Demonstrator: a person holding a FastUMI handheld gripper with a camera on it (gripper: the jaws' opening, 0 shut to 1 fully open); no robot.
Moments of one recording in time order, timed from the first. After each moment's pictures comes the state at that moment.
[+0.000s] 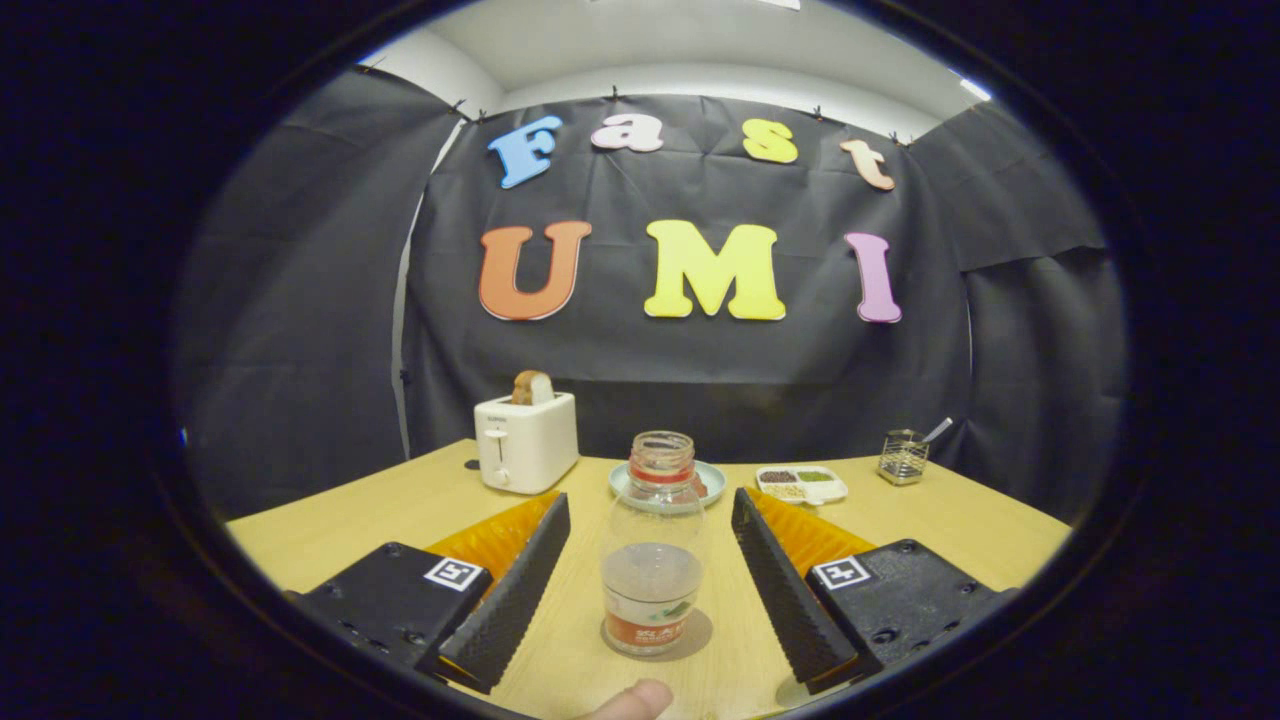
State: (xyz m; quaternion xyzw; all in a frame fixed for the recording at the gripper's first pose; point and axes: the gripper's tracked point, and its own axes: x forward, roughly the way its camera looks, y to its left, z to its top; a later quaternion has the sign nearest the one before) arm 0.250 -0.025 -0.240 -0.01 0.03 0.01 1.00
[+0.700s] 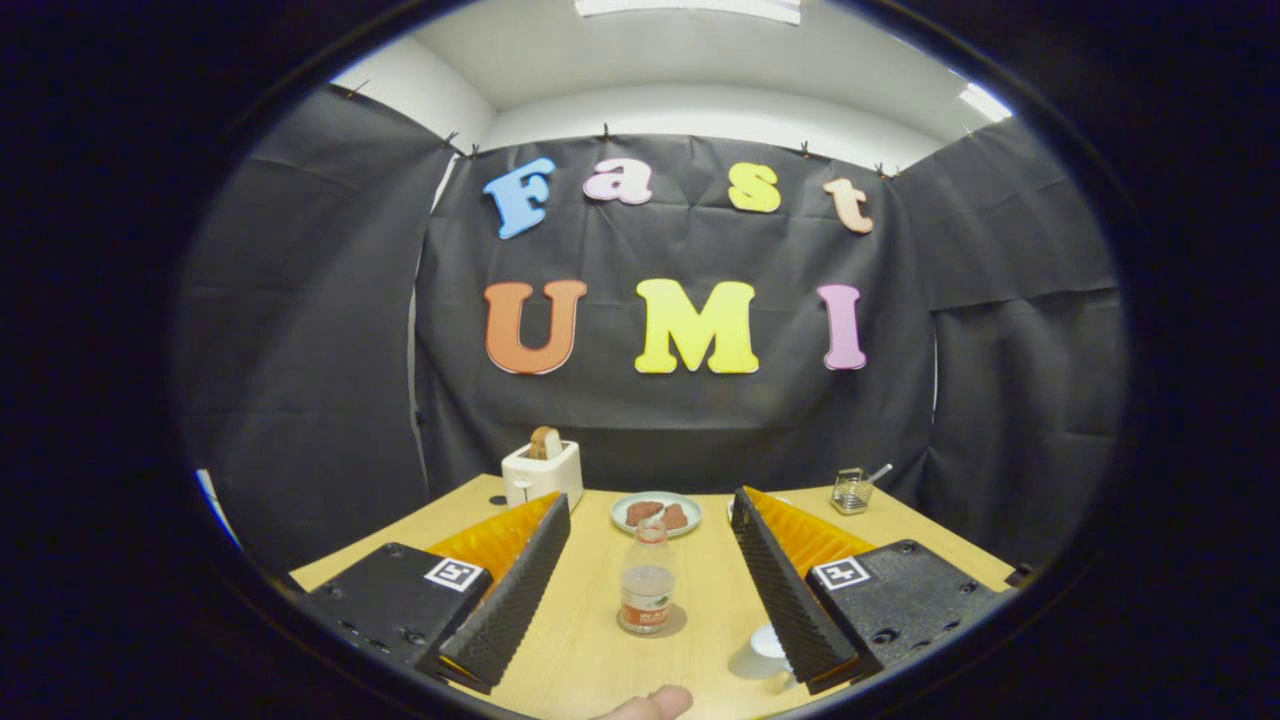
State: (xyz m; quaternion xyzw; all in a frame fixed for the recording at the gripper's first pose) arm 0.127 -0.027 -0.100 -0.01 0.02 -0.01 1.00
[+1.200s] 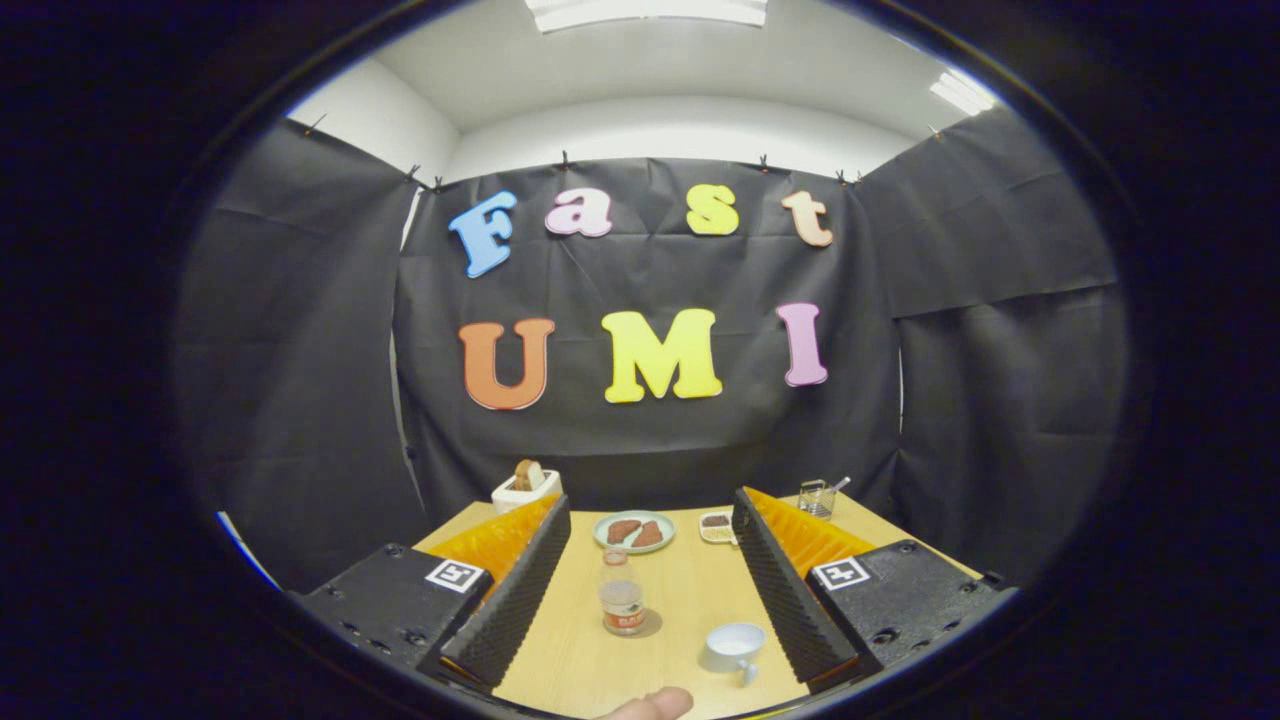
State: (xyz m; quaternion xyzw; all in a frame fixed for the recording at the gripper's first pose) arm 0.072 -0.070 -0.026 0.03 0.00 -0.04 1.00
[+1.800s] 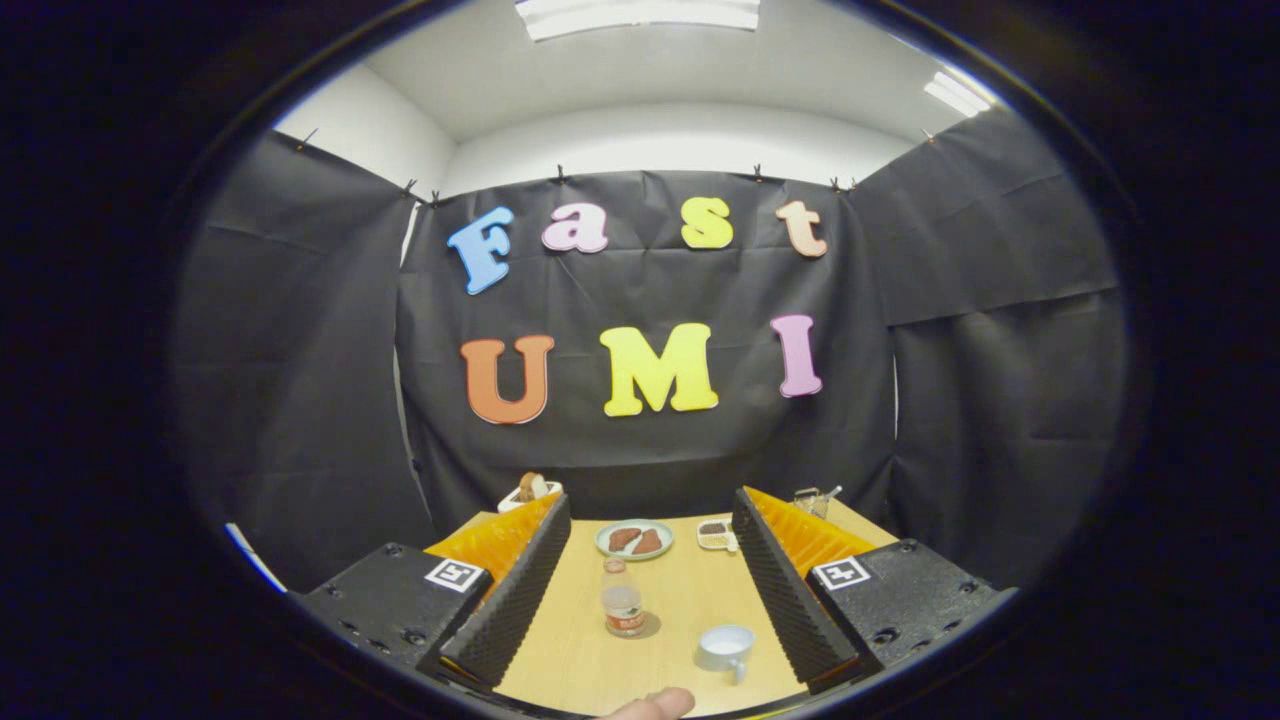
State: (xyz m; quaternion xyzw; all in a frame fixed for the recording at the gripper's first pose) arm 0.052 -0.075 -0.006 0.04 0.00 -0.04 1.00
